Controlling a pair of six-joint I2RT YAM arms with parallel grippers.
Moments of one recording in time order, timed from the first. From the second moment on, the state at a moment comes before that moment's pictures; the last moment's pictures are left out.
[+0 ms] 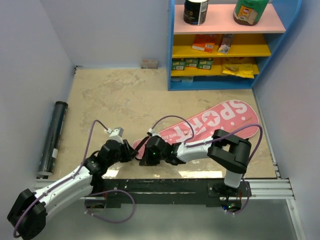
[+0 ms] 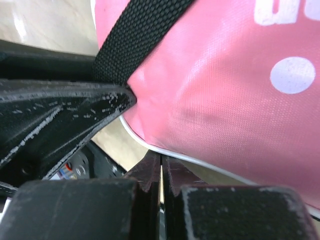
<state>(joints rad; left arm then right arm) -0.66 0.70 0.14 -0.08 -0.01 -0.79 1.16 1.81 0.84 0.20 -0.04 1.11</state>
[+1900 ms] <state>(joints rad) -1.00 0.84 0.58 -0.32 -0.33 -0.77 1.17 1.11 1.16 -0.55 0.49 0.72</state>
